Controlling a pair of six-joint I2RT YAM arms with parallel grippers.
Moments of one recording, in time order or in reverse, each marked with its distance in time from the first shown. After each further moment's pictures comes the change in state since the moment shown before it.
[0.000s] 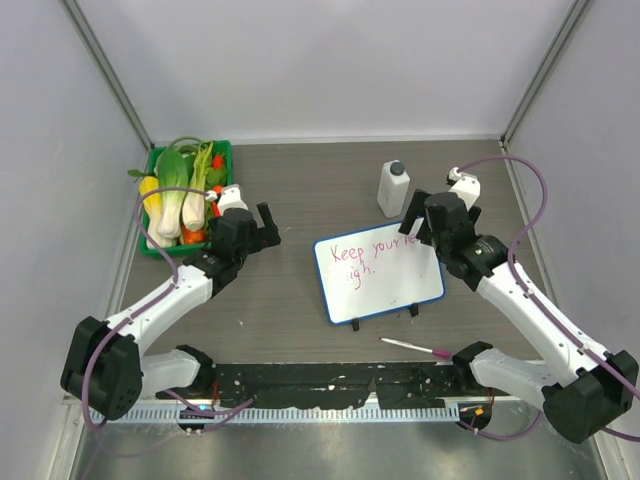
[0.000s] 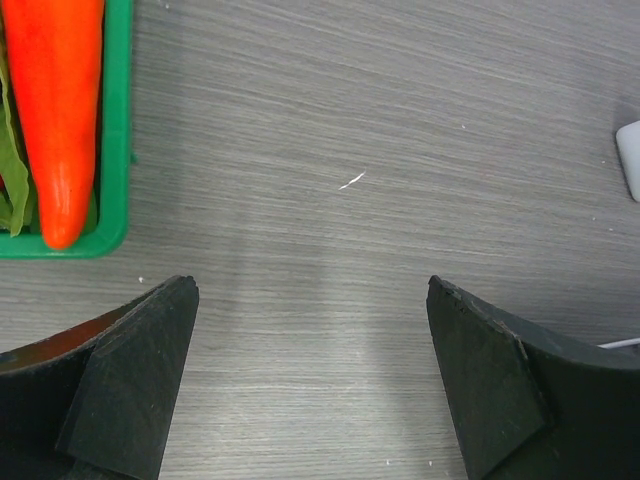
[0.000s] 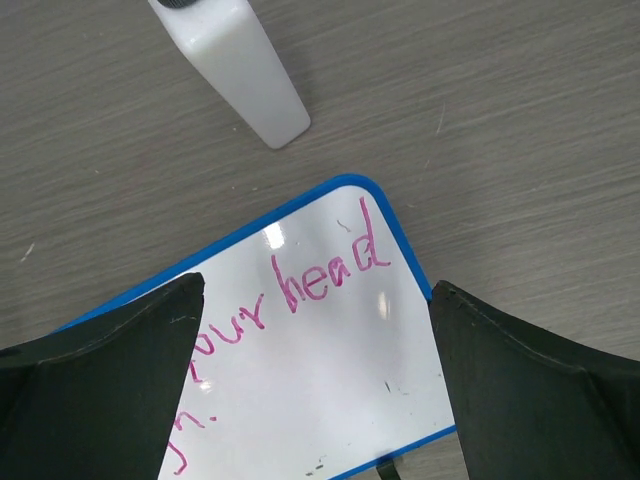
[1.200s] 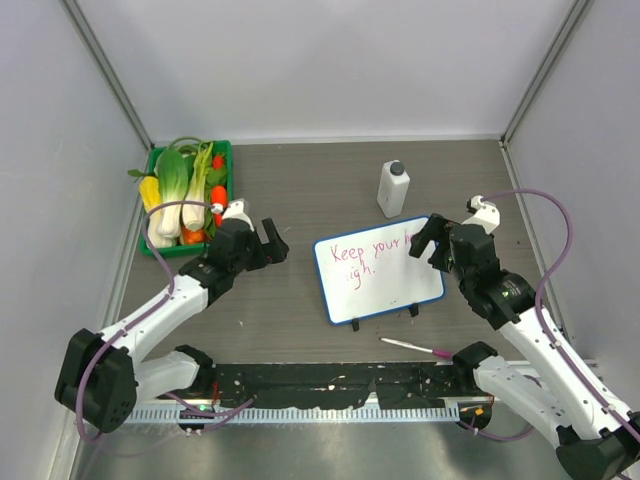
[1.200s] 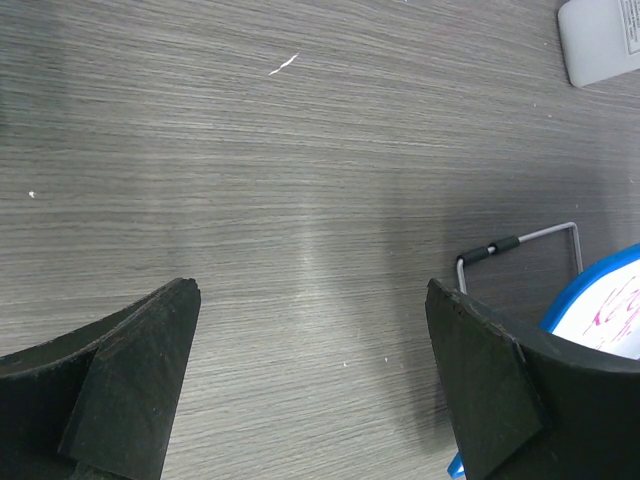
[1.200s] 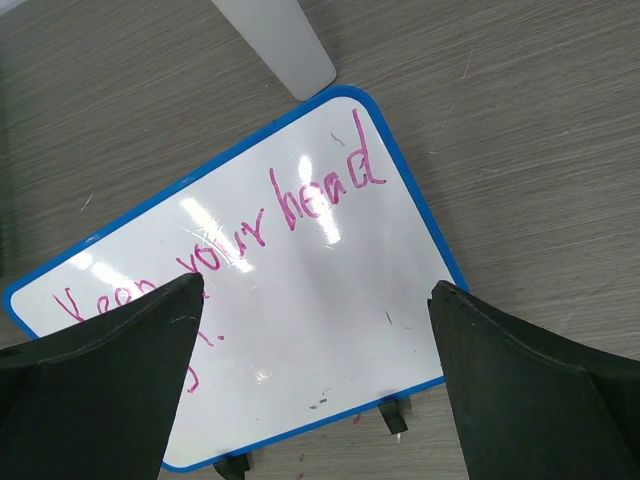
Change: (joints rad) left arm 0.000 -0.068 -0.066 -0.065 0.241 -0.074; right arm -0.021 -0.314 -0.174 -0.028 -0.127 0.045
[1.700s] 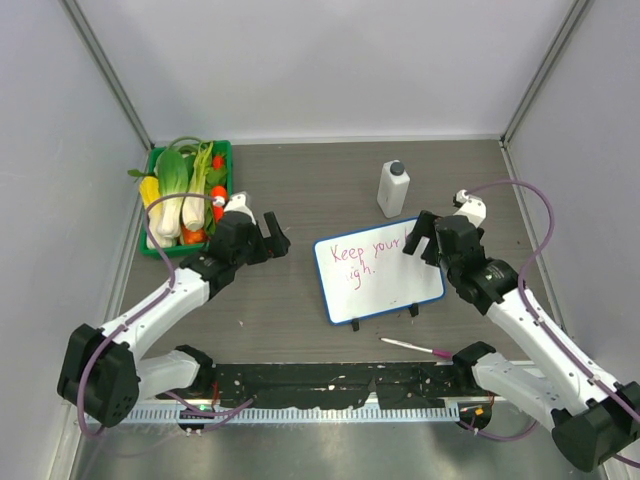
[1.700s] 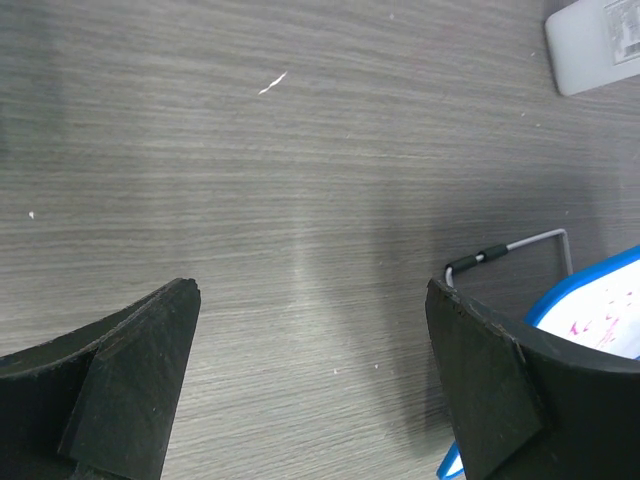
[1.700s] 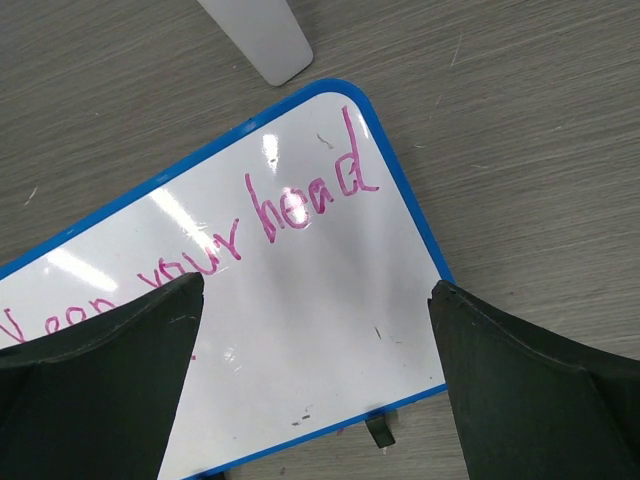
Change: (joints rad) left arm 0.000 0.028 0.055 -0.036 0.002 0.007; right arm 0.000 0.118 0.003 0.036 0.018 -0.020
